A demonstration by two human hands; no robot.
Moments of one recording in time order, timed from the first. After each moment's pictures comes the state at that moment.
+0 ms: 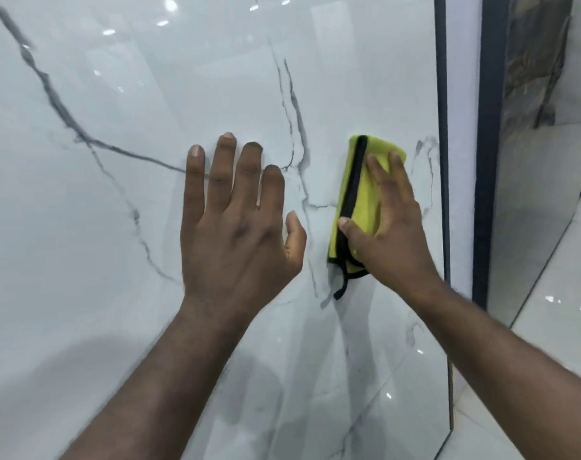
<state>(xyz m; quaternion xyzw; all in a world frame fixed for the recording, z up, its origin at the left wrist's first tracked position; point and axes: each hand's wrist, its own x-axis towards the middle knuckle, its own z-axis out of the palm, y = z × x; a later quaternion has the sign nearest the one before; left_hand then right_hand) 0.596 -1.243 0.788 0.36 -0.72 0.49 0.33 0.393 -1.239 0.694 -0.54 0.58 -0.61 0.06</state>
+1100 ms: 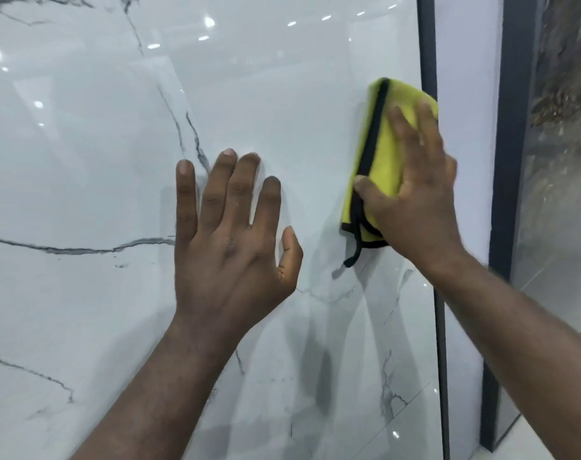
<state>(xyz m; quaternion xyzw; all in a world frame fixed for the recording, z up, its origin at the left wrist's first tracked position) 0.479 -1.294 0.785 0.39 -0.68 0.52 0.35 0.242 -1.320 0.761 -0.55 0.56 -0.61 -0.07</state>
